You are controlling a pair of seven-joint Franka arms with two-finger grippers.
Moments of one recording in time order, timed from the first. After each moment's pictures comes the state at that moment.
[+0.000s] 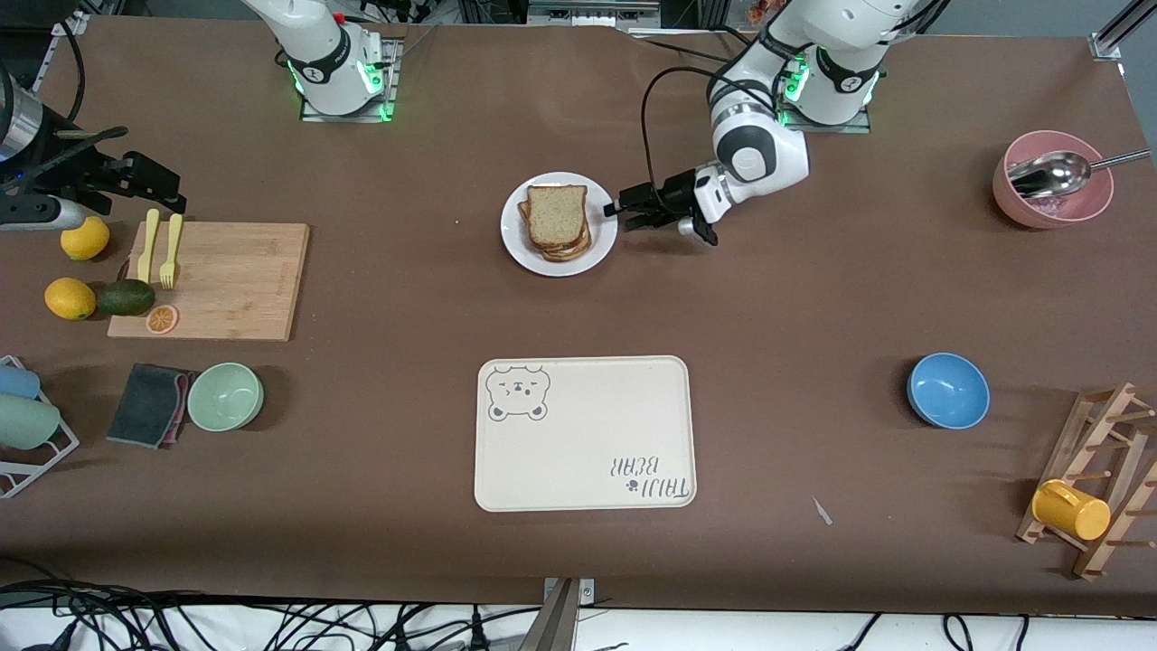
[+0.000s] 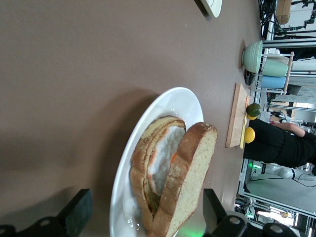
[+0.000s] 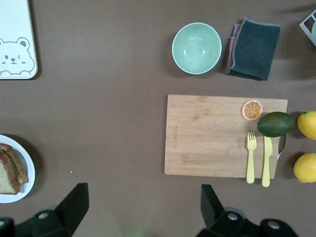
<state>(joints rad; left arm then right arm) -0.21 0.43 -0.53 -2.40 -2.22 2.50 1.28 0.03 -0.07 -0.03 -1.75 0.01 1.62 -0.02</state>
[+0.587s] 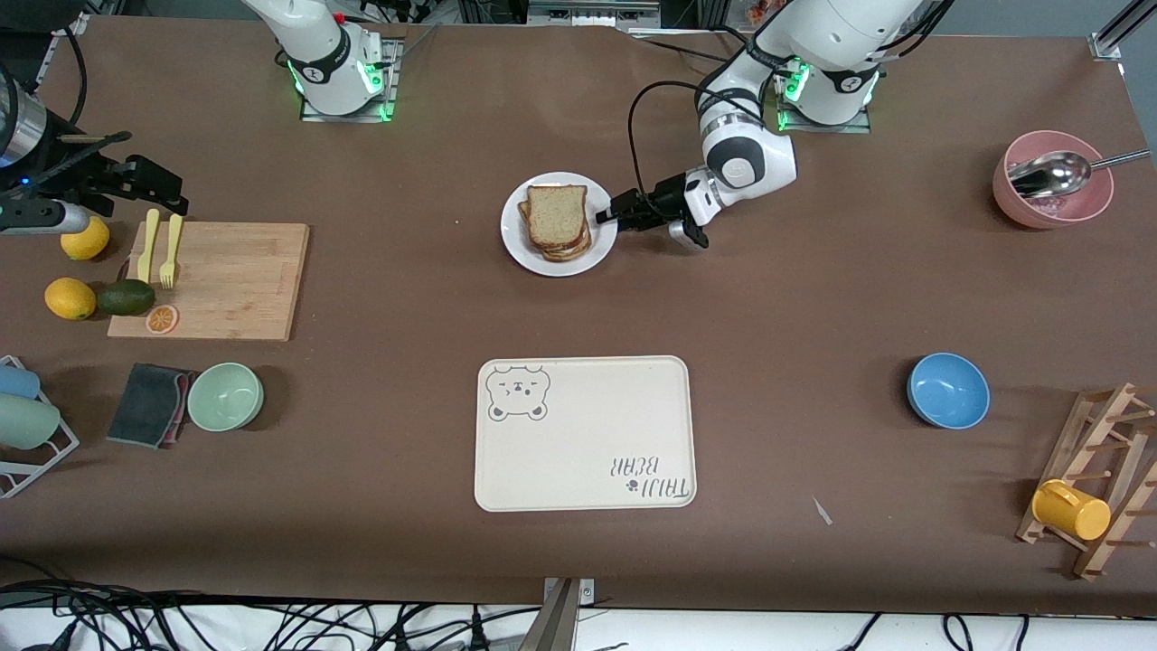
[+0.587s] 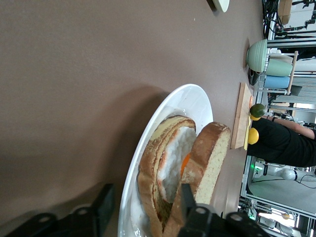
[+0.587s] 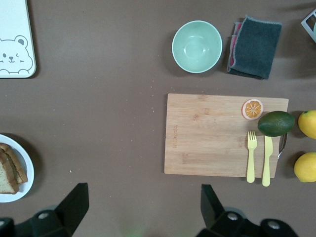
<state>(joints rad) -0.22 0.50 -0.52 -2.36 -2.25 2.50 1.35 0.03 -0.06 -0.03 -1.75 0.01 1.62 -0.02</state>
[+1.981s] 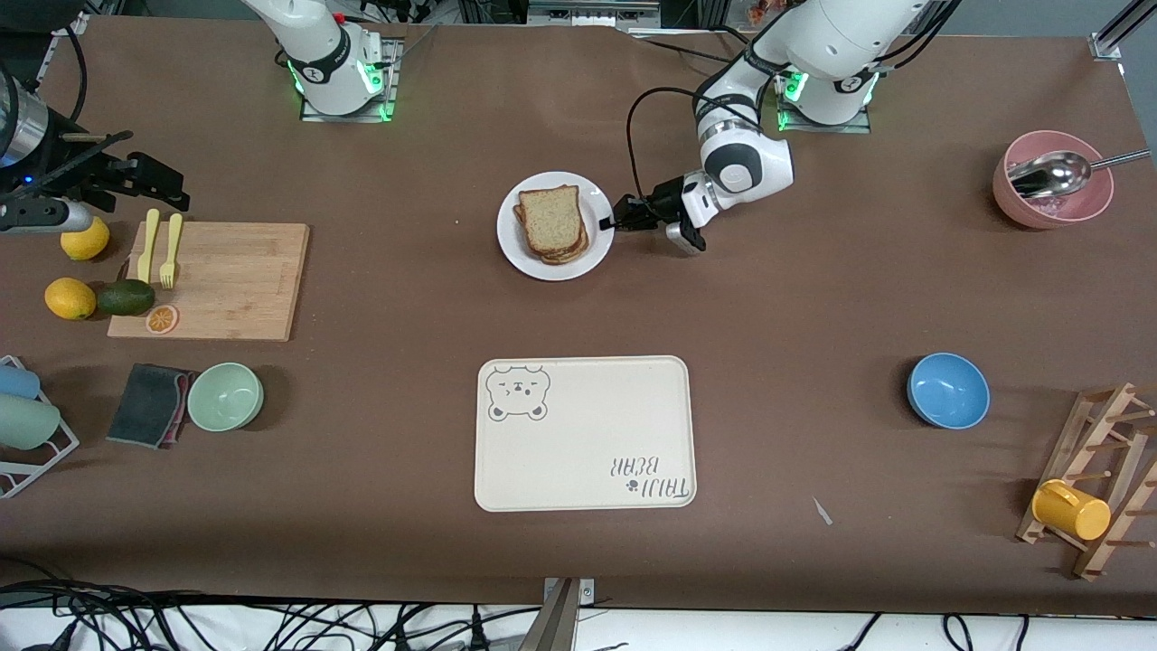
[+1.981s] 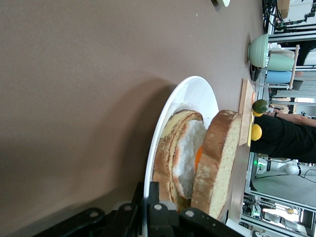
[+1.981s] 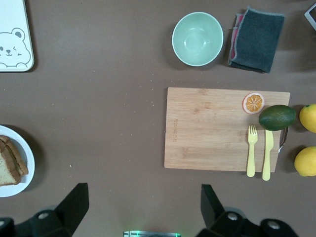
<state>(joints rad) -0.21 0.54 -0.52 -2.35 -2.25 2.51 1.41 0.03 -0.06 -0.03 -1.75 0.01 1.59 -0.02</state>
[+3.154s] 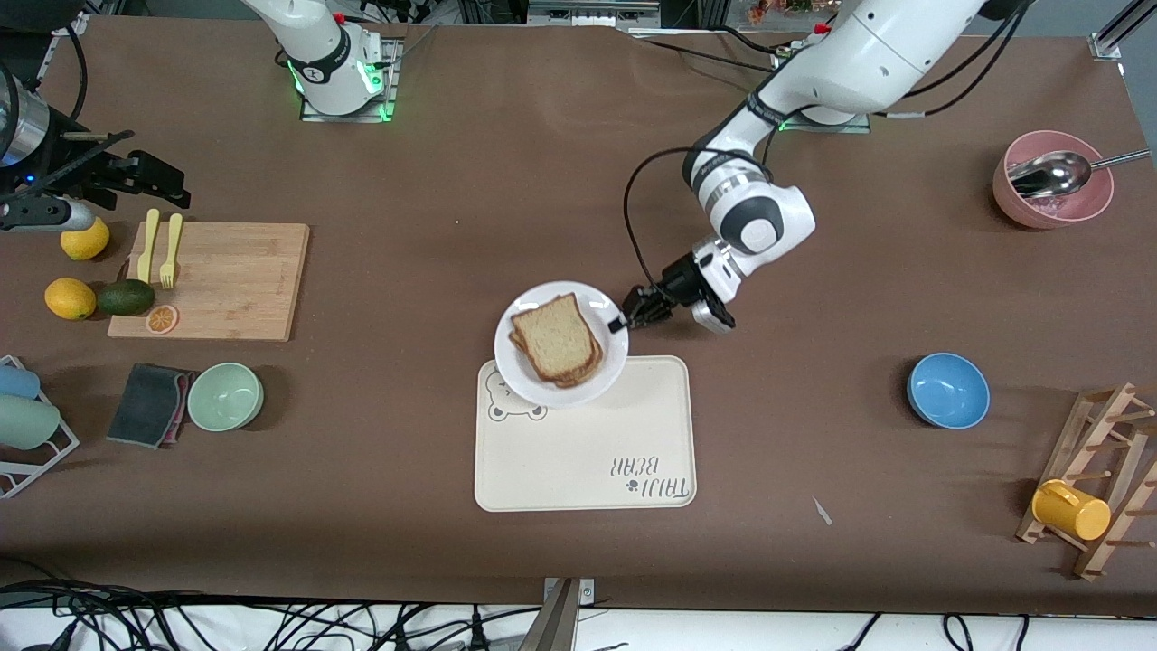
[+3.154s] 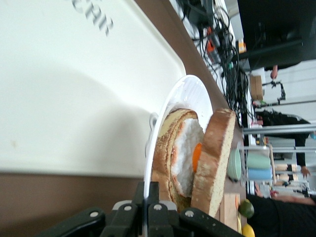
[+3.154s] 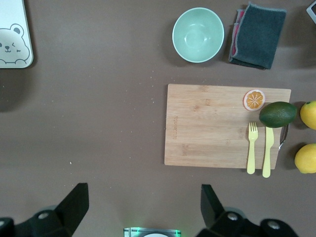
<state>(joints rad) -0.14 0.65 -0.47 -1.89 -2.25 2.75 1.40 0.03 -0.06 -0.03 -1.75 0.01 1.58 -0.02</state>
